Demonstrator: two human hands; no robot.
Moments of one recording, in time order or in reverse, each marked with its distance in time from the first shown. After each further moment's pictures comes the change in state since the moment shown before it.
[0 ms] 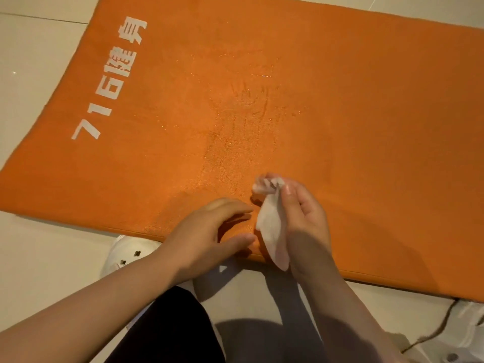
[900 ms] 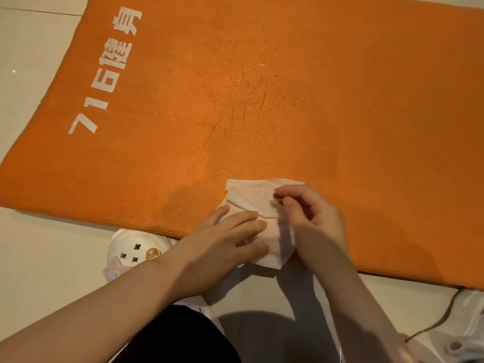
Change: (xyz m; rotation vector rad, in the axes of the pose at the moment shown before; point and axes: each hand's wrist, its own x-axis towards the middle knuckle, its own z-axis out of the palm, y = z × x) left_hand -0.005 -0.025 0.031 0.718 -0.028 0.606; right_hand -0.005 0.005 -0.029 -0.503 0.031 -0.004
